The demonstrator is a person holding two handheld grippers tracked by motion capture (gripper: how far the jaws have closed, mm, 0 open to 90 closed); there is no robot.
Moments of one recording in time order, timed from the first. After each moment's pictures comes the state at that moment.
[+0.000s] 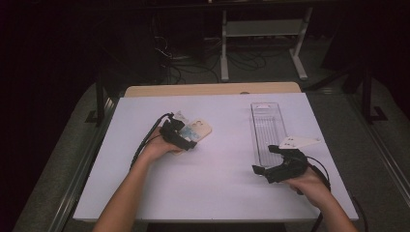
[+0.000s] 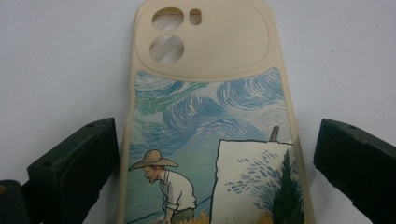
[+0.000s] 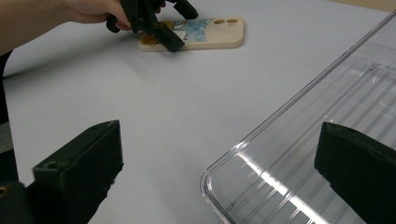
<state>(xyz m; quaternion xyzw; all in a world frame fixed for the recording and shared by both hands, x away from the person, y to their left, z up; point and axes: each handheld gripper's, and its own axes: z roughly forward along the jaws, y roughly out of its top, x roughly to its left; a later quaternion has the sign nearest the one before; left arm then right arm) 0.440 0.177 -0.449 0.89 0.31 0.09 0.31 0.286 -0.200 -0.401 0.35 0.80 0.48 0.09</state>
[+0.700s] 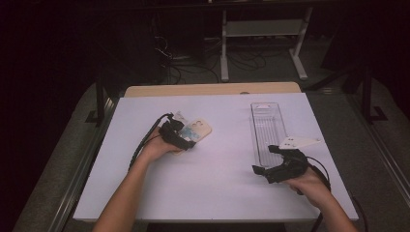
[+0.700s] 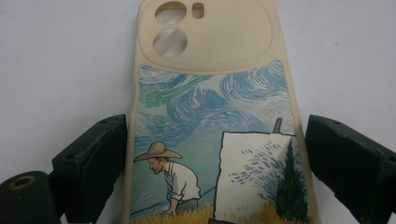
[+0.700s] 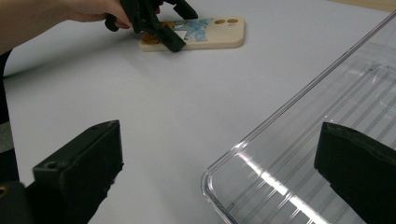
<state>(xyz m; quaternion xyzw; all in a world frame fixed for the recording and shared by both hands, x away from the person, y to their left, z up) 0.439 0.179 -0.448 0.90 0.30 0.10 0.31 0.285 -0.200 -0.401 0.35 0.80 0.48 0.09</state>
